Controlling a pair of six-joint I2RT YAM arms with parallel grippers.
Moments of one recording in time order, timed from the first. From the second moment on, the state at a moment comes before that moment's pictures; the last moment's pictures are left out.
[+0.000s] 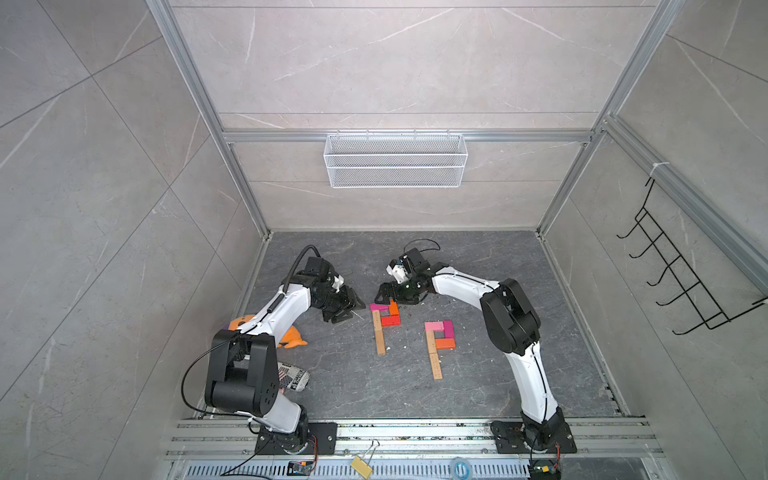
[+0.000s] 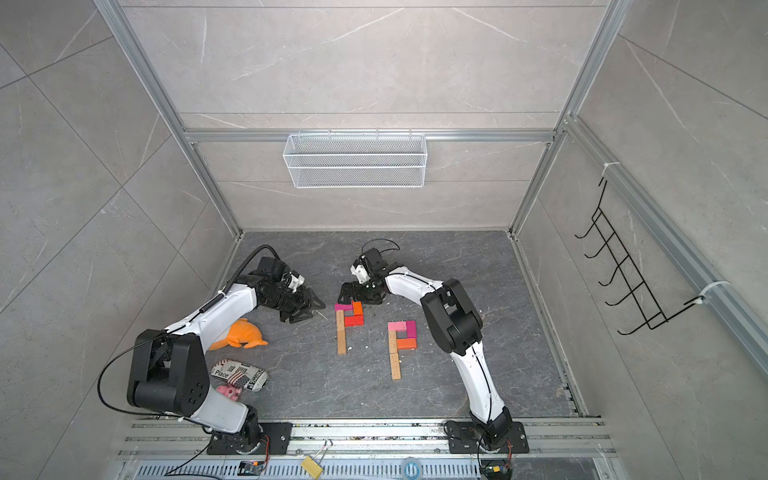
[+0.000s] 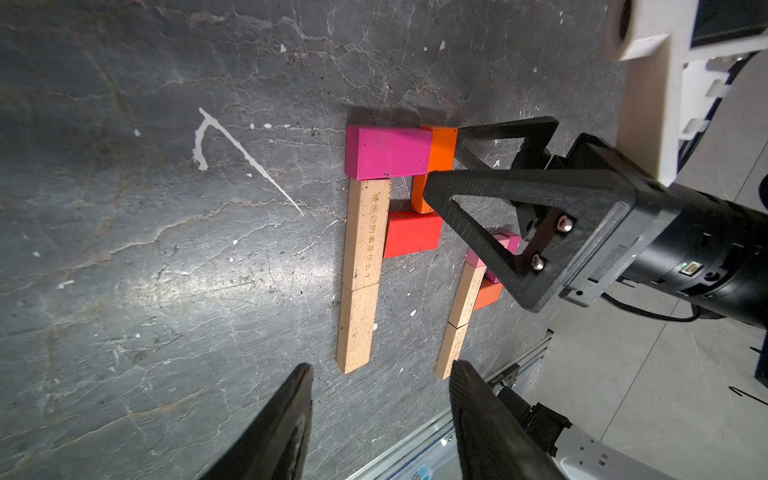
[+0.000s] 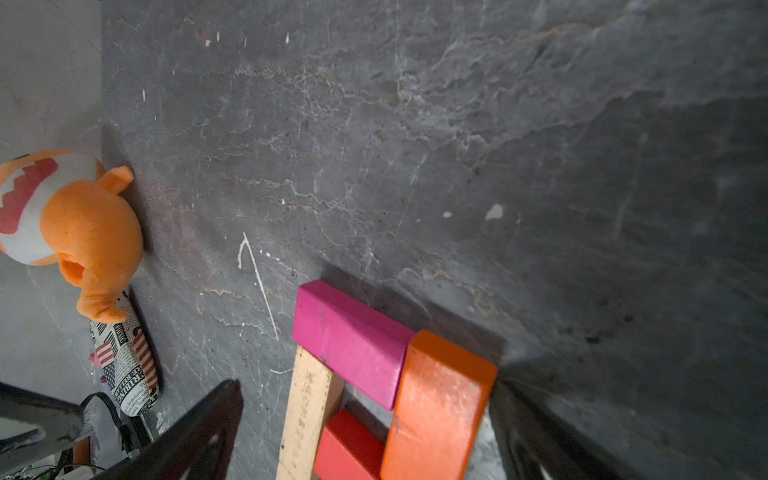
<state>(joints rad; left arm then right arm) -0.19 1.55 1.07 -0.75 0.59 -0.52 0.62 2.25 1.70 -0.49 -0.48 0.41</state>
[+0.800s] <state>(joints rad) -0.18 1.56 1.07 -0.75 0.59 -0.52 0.65 2.06 1.47 -0.46 -0.35 0.48</state>
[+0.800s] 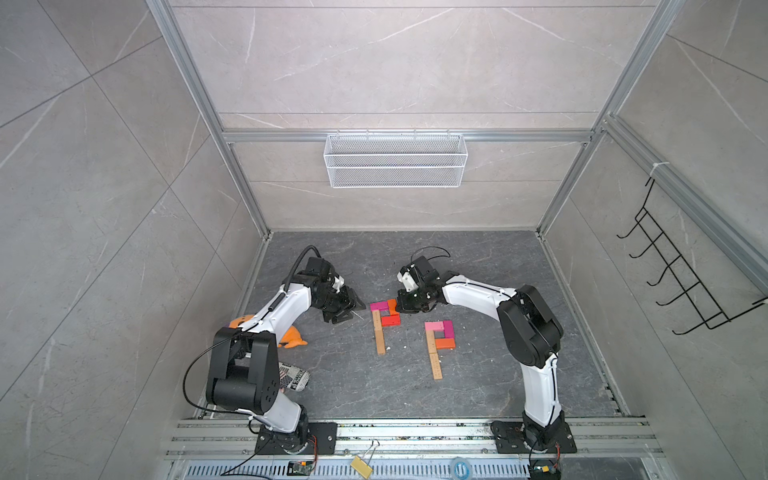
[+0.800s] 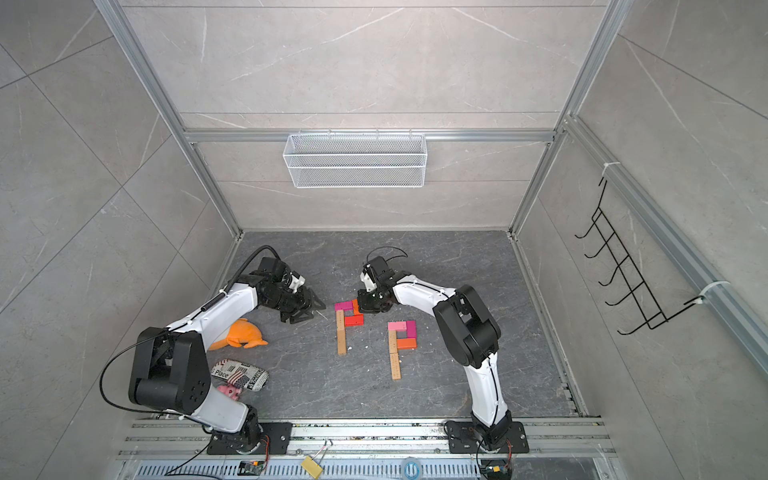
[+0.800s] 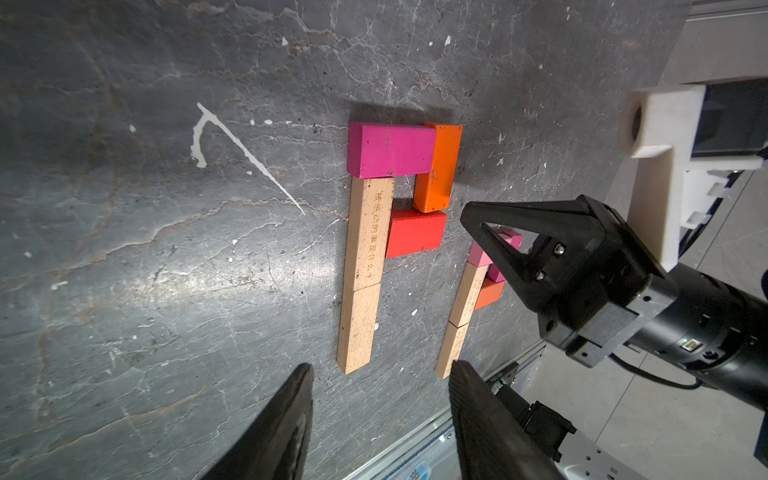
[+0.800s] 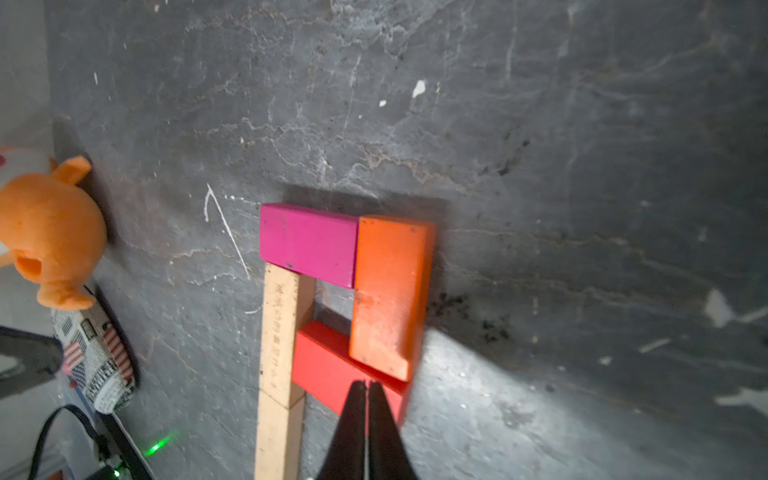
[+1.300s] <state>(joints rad) -0.18 1.56 1.07 -0.77 0.59 -0.51 0.71 2.18 1.66 -0.56 -0.32 0.47</state>
